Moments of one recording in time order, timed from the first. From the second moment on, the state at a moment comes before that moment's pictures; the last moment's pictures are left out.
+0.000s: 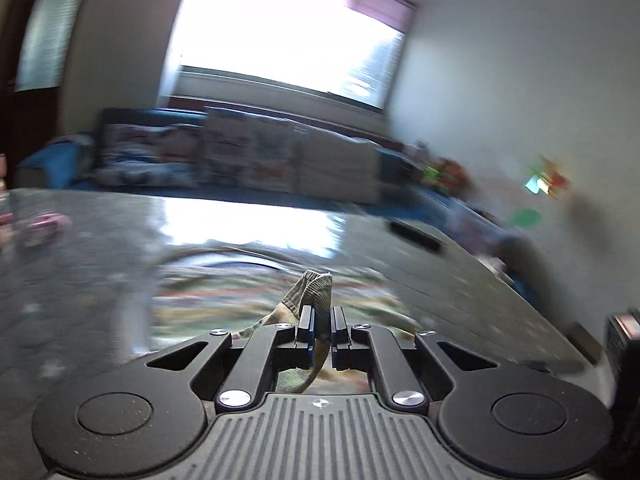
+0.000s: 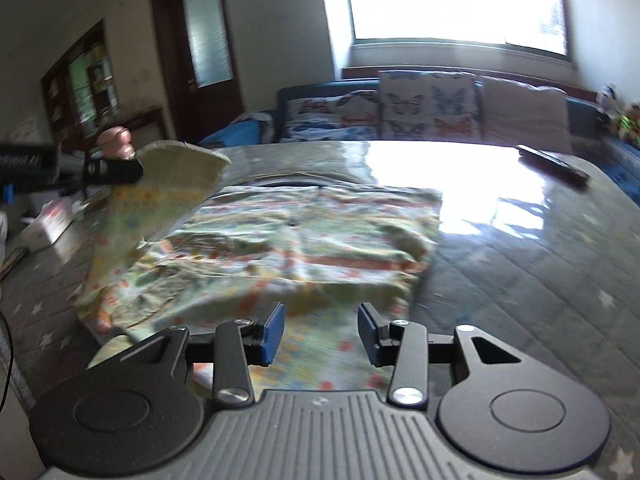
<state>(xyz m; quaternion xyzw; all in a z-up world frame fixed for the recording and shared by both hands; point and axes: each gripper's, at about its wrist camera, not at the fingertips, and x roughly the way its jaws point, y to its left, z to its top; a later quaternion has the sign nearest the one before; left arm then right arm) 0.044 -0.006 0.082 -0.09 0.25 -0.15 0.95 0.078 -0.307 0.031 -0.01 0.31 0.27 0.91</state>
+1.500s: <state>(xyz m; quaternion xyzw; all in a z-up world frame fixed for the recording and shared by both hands) 0.036 0.082 0.018 0.00 0.34 0.00 0.94 0.101 -0.276 0.023 -0.03 0.33 0.24 0.91</state>
